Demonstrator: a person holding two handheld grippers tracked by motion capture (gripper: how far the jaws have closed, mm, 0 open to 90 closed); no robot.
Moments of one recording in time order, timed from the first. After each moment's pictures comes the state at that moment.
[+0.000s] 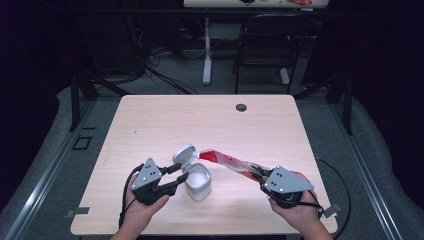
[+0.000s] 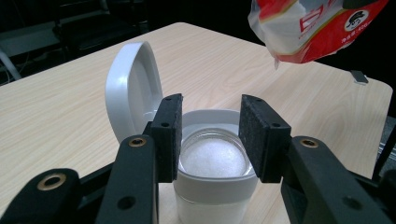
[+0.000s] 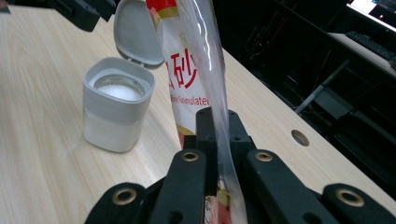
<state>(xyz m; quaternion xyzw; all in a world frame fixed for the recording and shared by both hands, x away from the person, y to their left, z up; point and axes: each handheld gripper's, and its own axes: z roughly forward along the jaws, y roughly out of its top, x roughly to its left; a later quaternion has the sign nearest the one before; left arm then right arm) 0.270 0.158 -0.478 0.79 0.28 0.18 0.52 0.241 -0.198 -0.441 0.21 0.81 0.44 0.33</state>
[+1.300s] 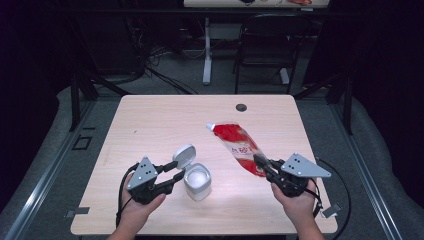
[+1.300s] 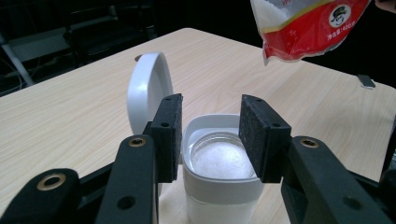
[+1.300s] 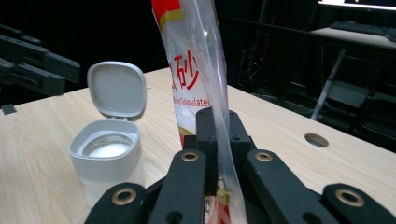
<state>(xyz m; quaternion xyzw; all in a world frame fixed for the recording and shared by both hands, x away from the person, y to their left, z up) 0.269 0.167 -0.471 0.78 0.28 0.20 0.52 0.265 -0.220 -0.452 0.31 0.72 0.56 0.28</state>
